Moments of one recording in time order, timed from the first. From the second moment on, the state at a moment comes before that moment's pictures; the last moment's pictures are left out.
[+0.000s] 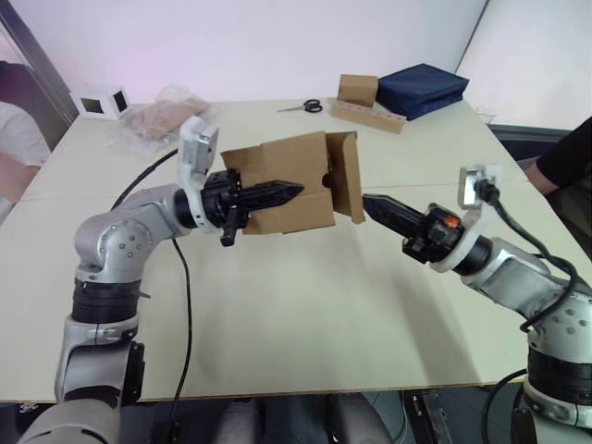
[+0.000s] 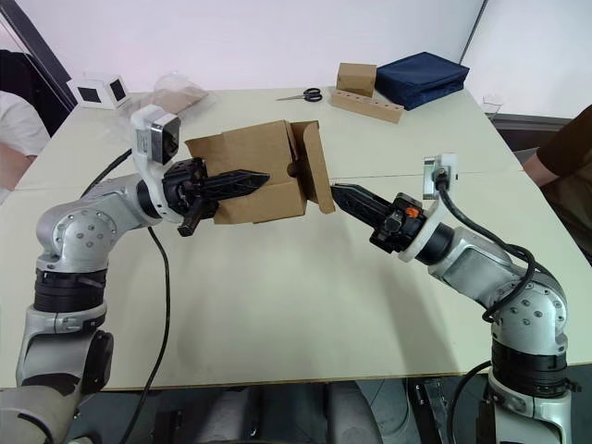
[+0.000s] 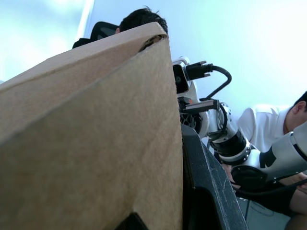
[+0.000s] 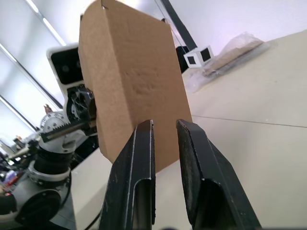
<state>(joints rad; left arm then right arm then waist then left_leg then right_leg) -0.73 0.52 0.10 -0.08 -0.94 0.83 -1.09 -0.35 -0.57 -0.32 -0.41 1.42 0.92 0.37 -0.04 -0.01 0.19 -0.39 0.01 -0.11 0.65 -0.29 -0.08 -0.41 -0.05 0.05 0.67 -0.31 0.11</state>
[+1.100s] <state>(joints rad) -0.73 0.51 0.10 -0.08 -0.93 0.82 -1.08 -0.34 -0.59 -0.26 -0.43 1.41 0.87 0.37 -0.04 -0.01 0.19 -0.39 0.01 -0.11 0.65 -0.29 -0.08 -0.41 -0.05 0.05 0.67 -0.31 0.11</state>
